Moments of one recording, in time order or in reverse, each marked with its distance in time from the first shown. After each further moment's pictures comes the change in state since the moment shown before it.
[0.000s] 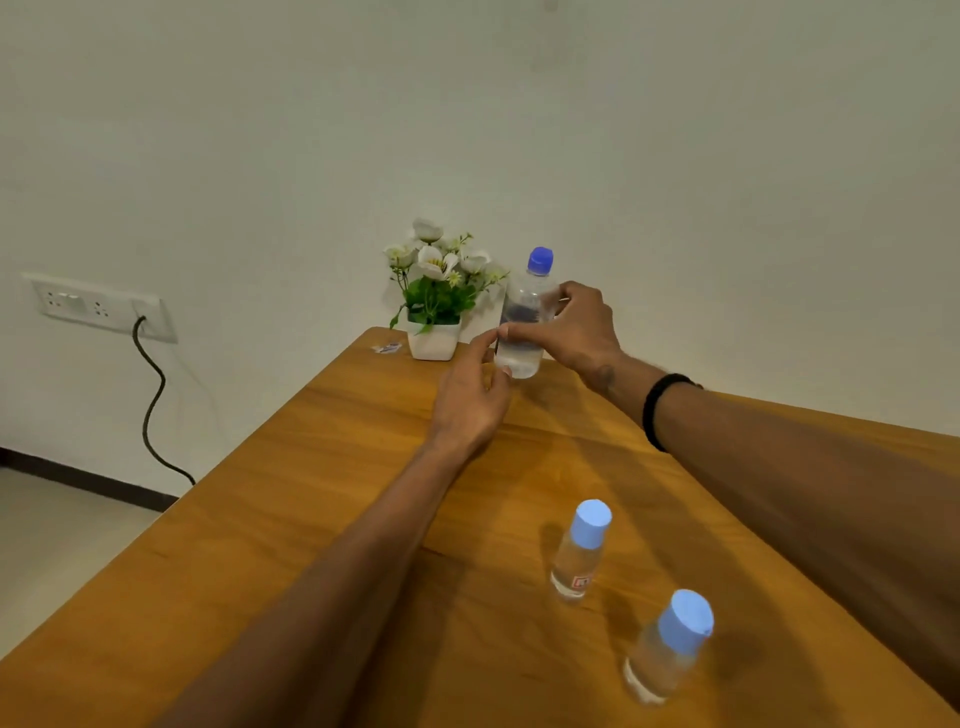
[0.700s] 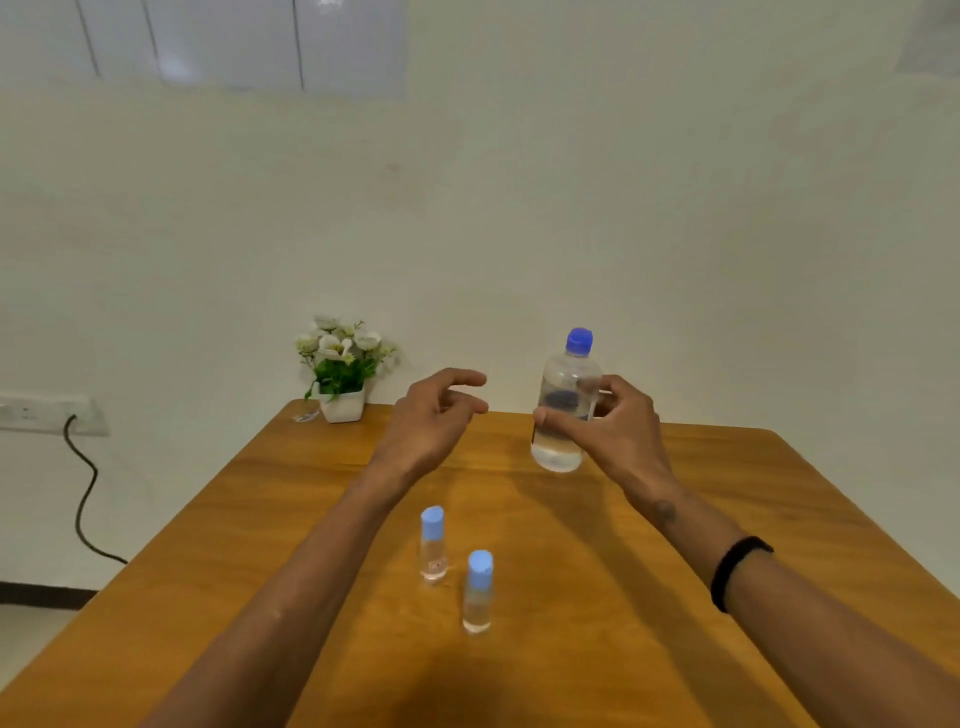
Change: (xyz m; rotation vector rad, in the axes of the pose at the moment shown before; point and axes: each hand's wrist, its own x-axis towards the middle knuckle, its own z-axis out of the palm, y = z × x) left_hand -0.067 0.163 -0.012 -0.104 -0.212 0.065; right_hand -0.167 0.019 -0.196 0.135 0.239 0.077
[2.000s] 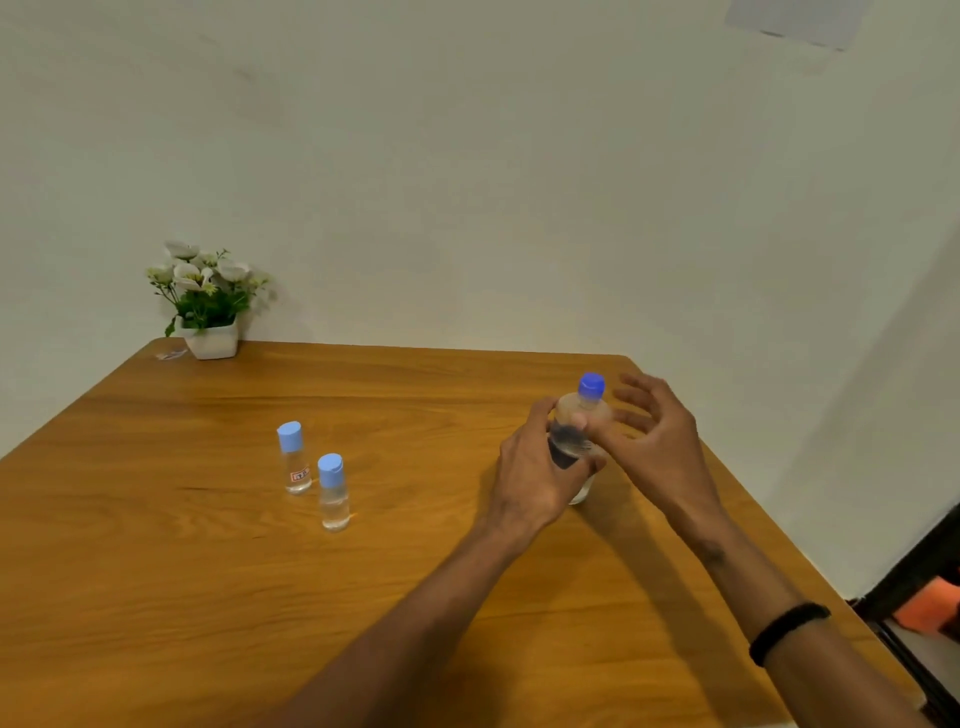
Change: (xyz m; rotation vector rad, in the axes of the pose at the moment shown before) left_hand -0.115 0.064 0.250 -0.095 -0.178 0.013; right_hand -0.115 0.055 -0.176 -0.102 0.123 0.096
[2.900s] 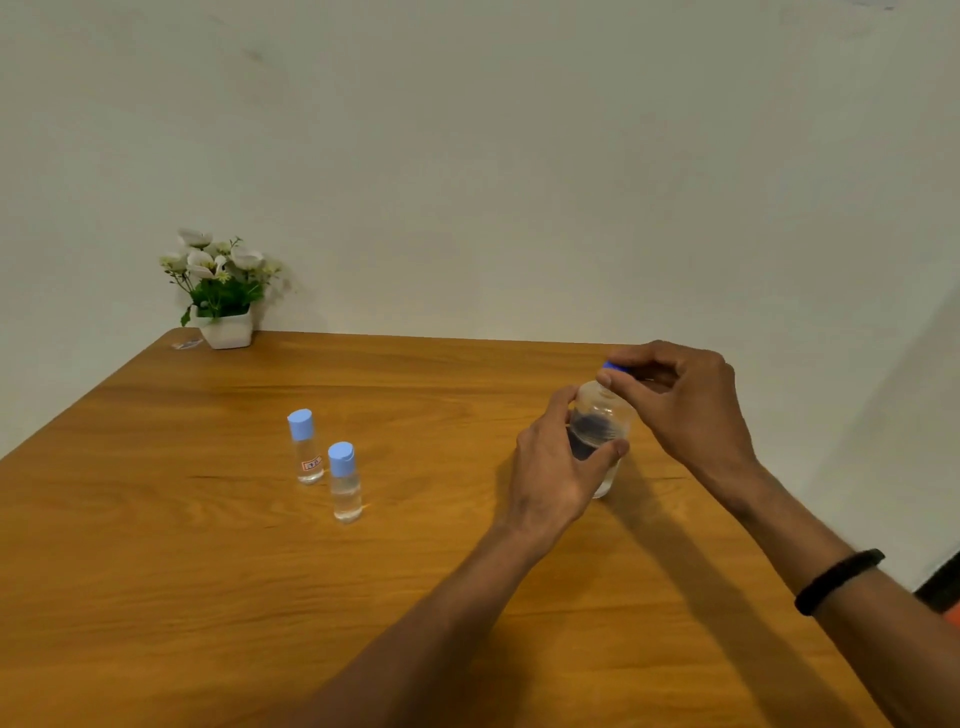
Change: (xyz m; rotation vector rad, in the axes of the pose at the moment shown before) left_hand -0.001 -0.004 0.005 -0.005 0.085 0.047; right_hand 0.024 -0.020 -0.002 -0.149 0.036 -0.295
